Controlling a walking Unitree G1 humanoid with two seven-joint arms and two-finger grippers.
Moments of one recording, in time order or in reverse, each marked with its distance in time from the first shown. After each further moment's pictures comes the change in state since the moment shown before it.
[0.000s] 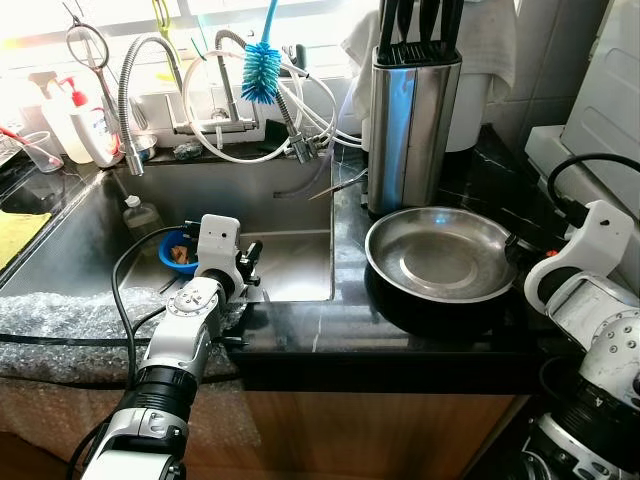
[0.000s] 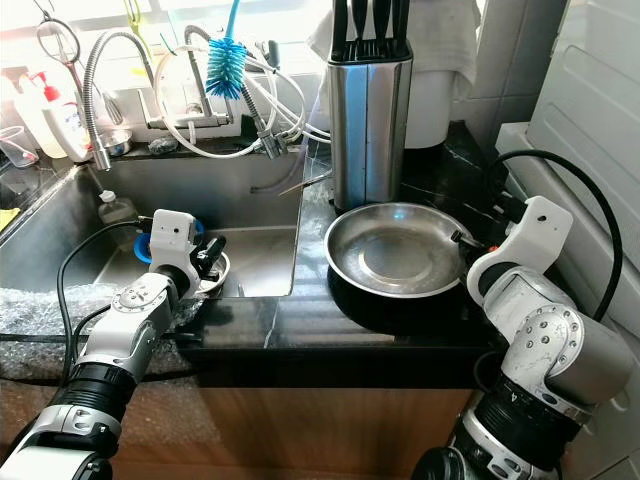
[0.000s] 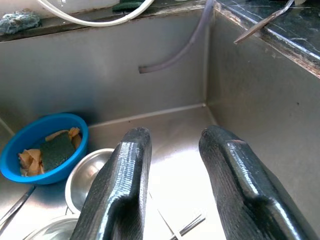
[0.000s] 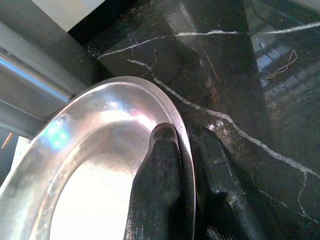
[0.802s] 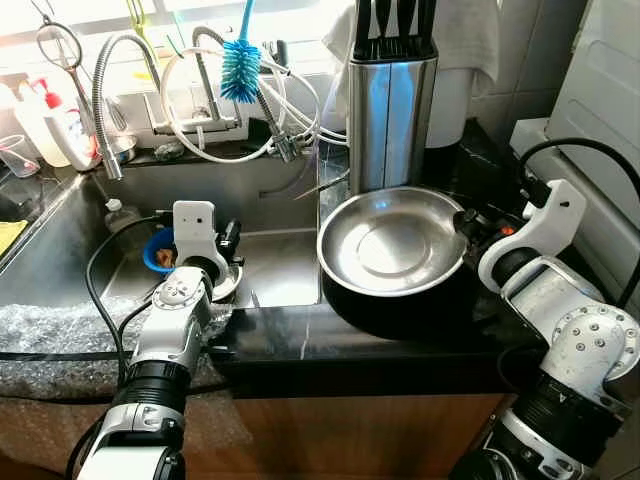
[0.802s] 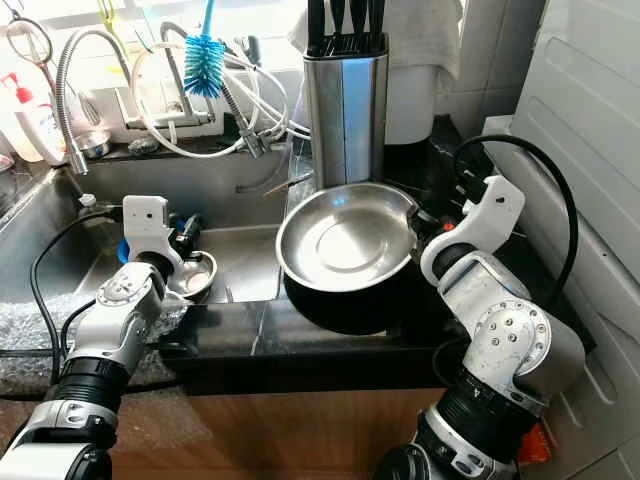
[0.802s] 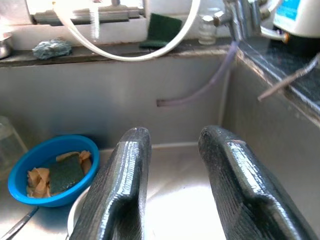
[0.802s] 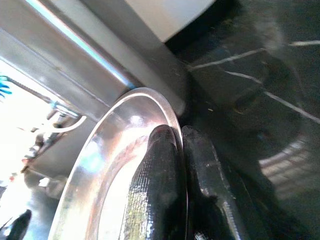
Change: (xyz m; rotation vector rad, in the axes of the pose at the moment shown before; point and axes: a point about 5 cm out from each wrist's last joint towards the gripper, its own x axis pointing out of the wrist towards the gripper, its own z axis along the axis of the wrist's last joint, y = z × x) left arm -0.002 0.021 0.020 -0.092 -0.132 0.135; right arm -0.001 0.055 -0.005 0.085 -0.068 0.331
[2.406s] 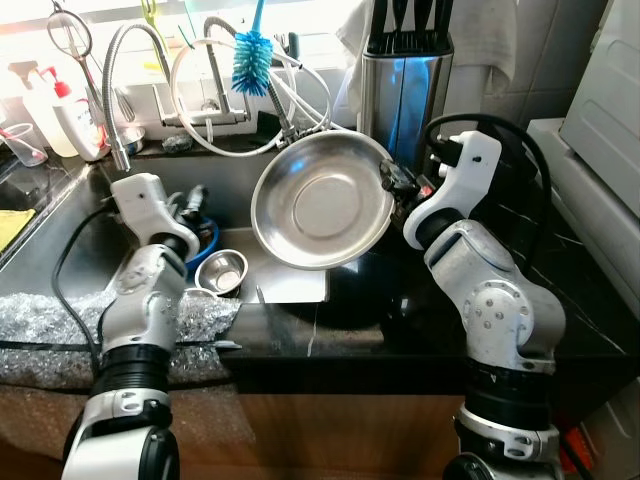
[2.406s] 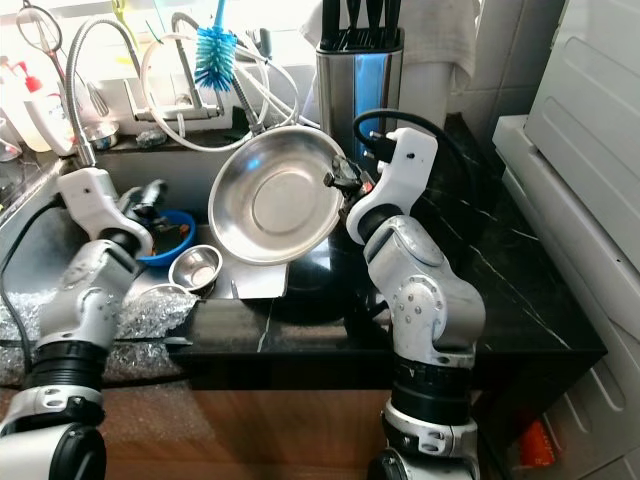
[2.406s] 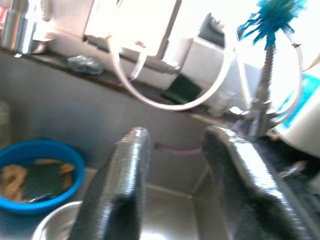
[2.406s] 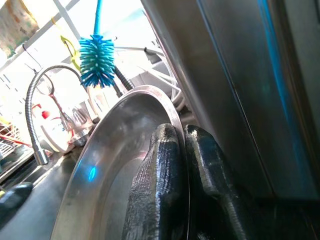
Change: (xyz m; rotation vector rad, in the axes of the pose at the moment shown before) left arm 0.000 0.039 0.044 -0.374 -0.144 -0.013; right arm 0.041 0.071 -0.014 -0.279 -0.172 0.267
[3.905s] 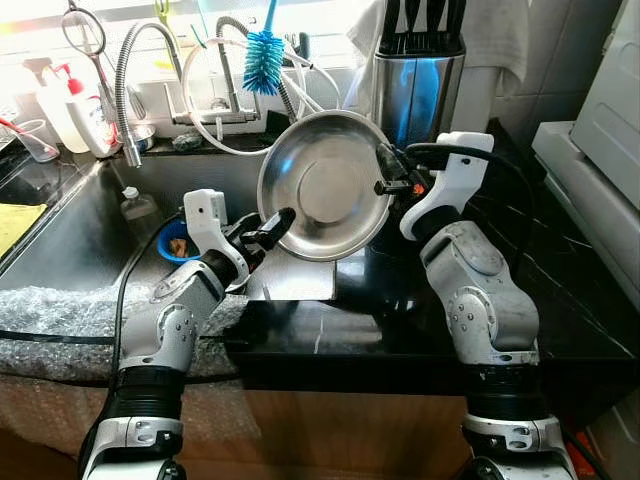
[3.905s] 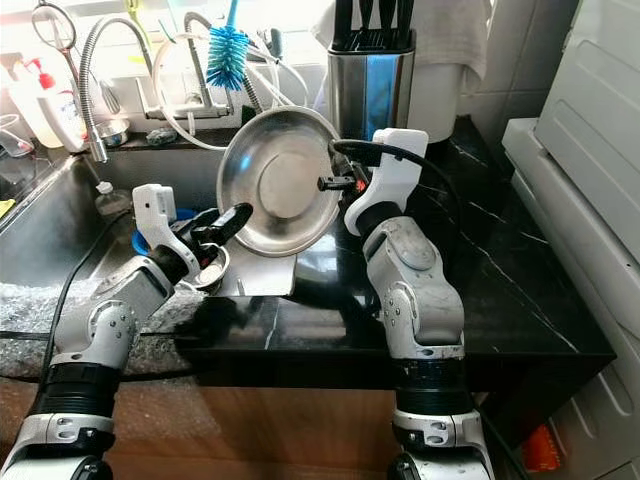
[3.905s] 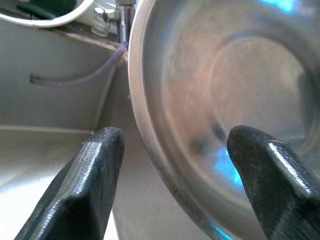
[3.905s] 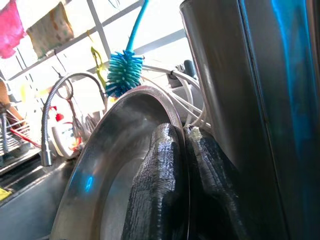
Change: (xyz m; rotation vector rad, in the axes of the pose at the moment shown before) left arm -0.021 -0.062 -0.048 -0.075 0.276 -0.388; right arm 0.005 -0.005 -0.004 -0.124 -0.121 0.096
